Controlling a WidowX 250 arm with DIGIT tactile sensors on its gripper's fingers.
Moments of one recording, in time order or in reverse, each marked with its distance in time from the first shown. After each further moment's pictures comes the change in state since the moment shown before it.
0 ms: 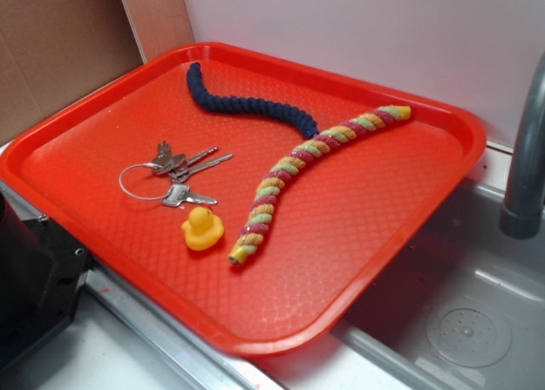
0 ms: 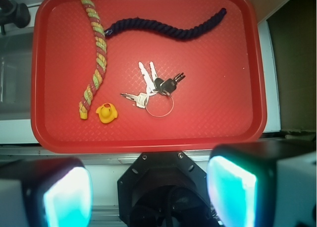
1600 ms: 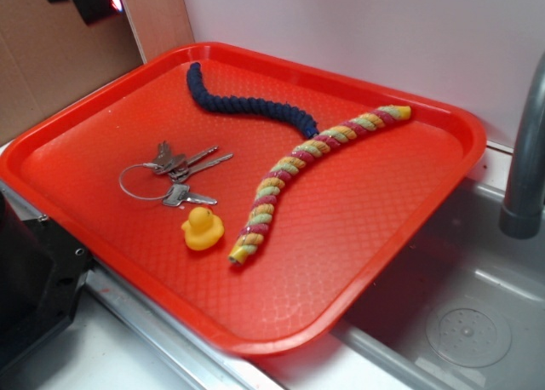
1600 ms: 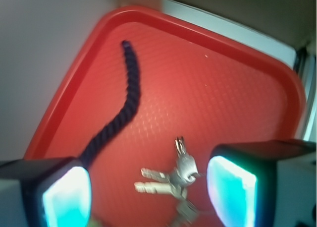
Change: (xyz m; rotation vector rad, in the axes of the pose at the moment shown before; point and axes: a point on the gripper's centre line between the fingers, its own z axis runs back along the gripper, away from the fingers) arm 0.114 0.072 -0.108 0.085 -0.125 1.246
